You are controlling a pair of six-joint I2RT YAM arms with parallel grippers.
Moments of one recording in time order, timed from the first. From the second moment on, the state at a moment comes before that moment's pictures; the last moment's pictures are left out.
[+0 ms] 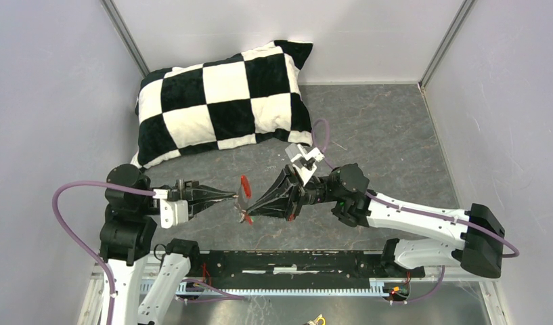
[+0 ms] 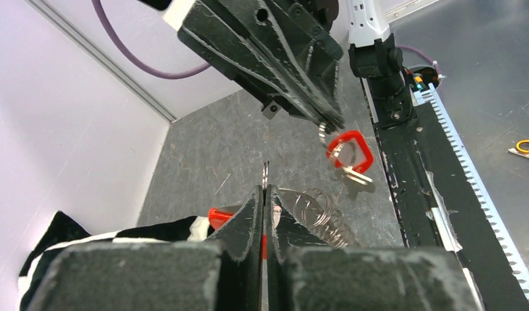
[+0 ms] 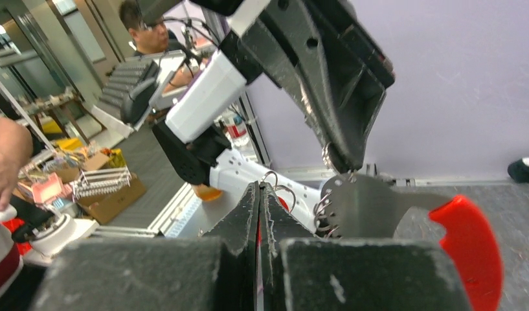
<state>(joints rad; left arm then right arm) -0.12 0.53 1.03 -0.59 1.39 0.64 1.14 1.20 0.84 0.77 -0.64 0.53</state>
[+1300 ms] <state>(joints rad) -0.12 0.49 0.97 -0.58 1.38 0.64 0.99 1.29 0.66 1.20 -0.64 0.92</state>
